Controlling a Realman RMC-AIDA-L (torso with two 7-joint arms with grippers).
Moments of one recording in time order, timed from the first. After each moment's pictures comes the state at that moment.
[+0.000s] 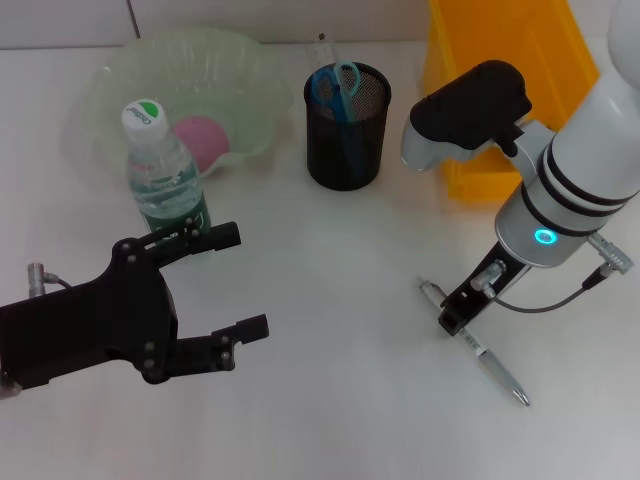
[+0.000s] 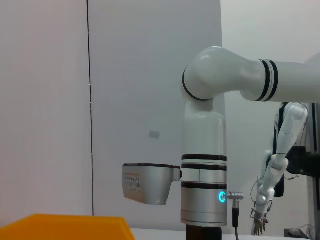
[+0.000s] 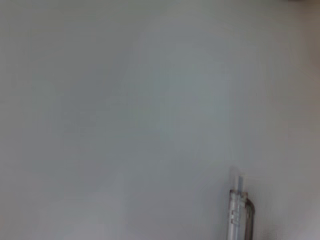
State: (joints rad) left arm -0.22 -2.07 1.04 0.67 1.51 1.80 -0.92; right arm 0.73 2.09 -1.70 -1.14 -2.60 -1.50 2.95
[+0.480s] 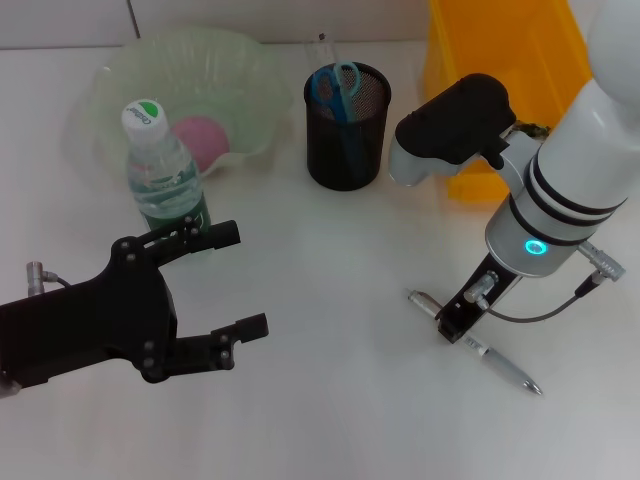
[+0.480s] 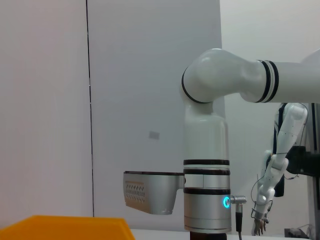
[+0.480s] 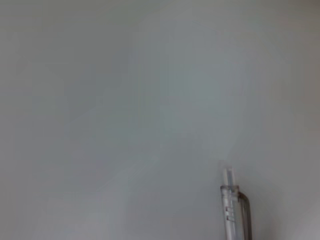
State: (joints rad) left arm -0.22 -2.07 1.04 0.67 1.51 1.80 -0.92; right arm 0.74 2.09 -1.75 -1.12 -2.58 -1.50 2.95
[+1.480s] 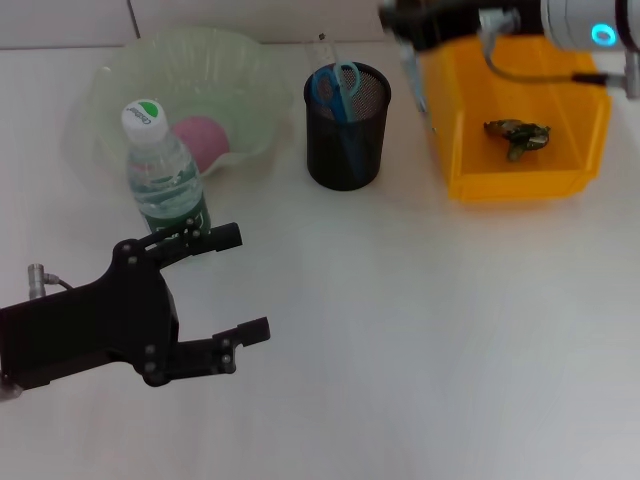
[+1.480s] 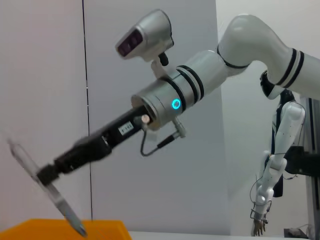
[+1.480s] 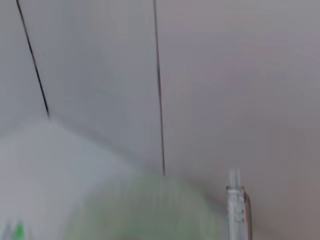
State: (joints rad) left arm -0.22 -2.07 1.04 0.67 1.51 1.80 -0.90; right arm 0.46 2.09 -1.49 -1.66 -2.38 -1.04 2.68
